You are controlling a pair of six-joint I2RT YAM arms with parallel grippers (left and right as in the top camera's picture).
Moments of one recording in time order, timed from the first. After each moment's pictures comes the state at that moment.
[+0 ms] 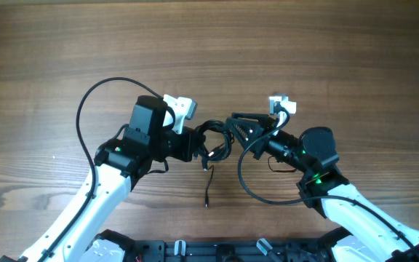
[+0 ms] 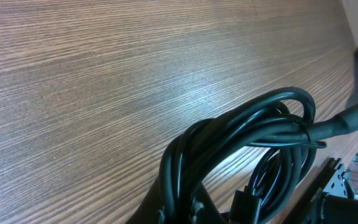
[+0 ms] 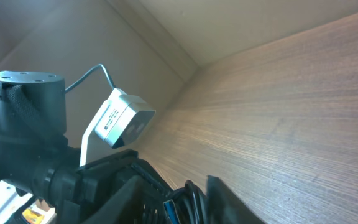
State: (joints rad) left arm -0.40 1.22 0.77 -0.45 0.47 -0.25; right arm 0.43 1.23 0.35 0.85 -0.57 0.75
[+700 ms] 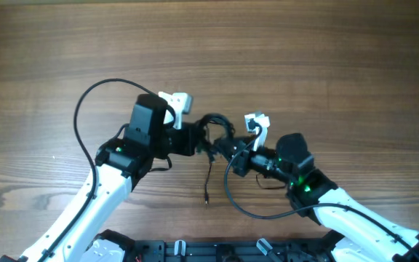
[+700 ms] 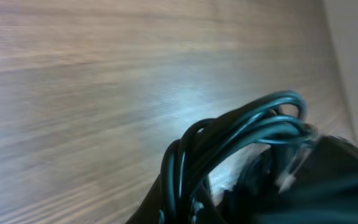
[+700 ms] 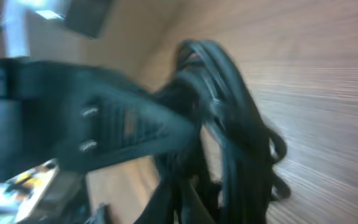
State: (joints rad) left arm -0.41 1.22 0.77 -0.39 0.45 -0.41; right arm 0.62 1.22 0.35 0.58 -0.45 0.71
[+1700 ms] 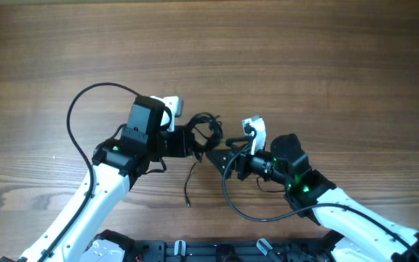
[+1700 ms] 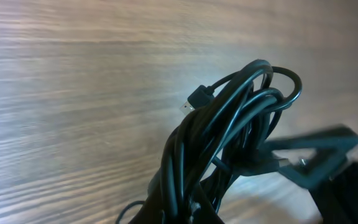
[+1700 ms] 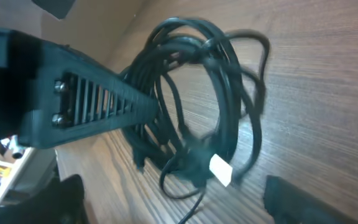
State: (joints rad) left arm -0.38 1.22 0.78 -0.51 0.35 -0.40; right arm 0.63 1.23 0.35 0.49 -0.43 0.61
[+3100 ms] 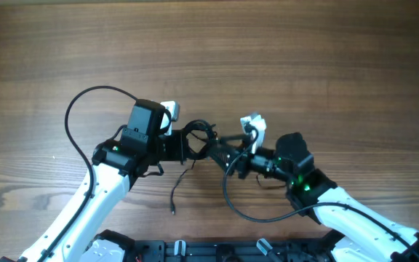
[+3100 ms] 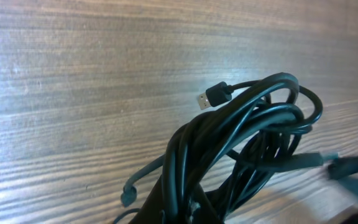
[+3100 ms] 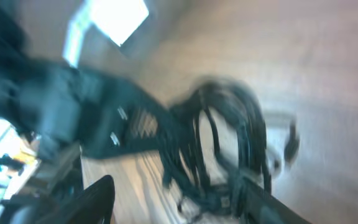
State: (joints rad) left arm -0.38 1.22 0.78 -0.59 0.28 -0.41; right arm 0.60 1.24 0.35 0.61 -0.53 0.60
